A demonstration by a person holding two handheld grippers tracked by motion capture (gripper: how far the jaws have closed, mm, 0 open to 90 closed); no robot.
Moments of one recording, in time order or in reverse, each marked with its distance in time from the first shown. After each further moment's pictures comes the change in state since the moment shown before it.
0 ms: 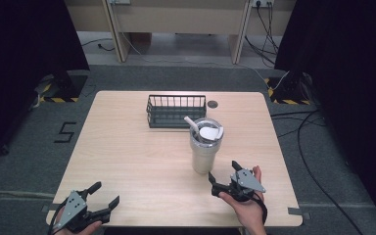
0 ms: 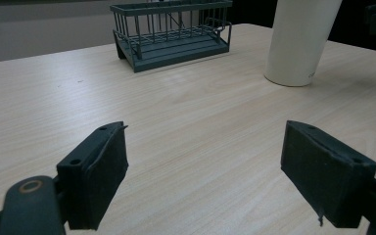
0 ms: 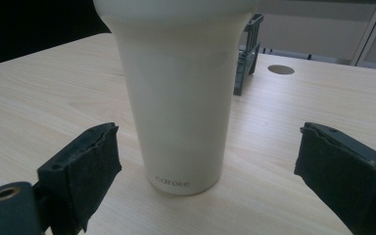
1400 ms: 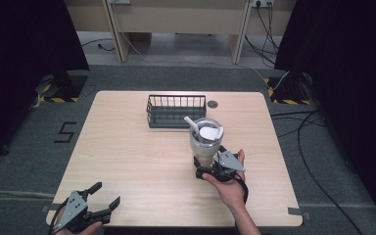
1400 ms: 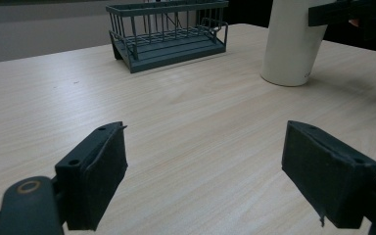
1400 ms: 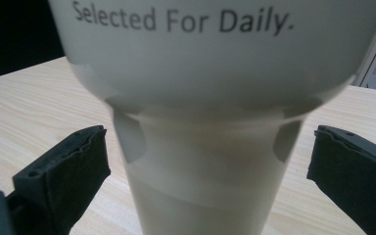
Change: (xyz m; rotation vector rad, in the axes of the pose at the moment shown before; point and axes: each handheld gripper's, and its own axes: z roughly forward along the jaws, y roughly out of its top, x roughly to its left) left arm -0.001 0.000 0.000 0.000 -0.011 0.004; right arm 0.013 0.022 0.062 -0.026 0.002 -0.014
